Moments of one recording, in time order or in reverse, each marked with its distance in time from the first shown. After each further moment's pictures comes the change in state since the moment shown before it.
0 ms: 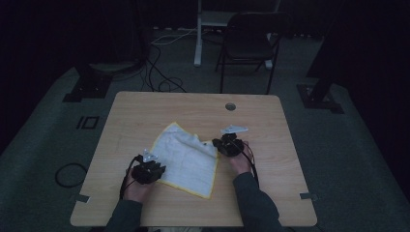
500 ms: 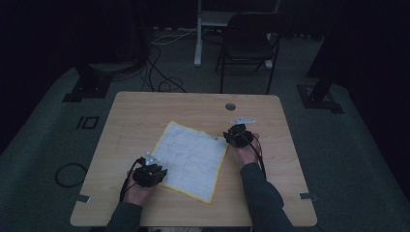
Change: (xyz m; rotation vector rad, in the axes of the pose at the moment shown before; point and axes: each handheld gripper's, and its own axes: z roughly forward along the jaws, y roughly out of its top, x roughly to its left) left arm -0.010 -0.003 -0.004 0.020 -0.012 0.044; right arm -0.040 0.010 0.001 0.034 -0.170 0.030
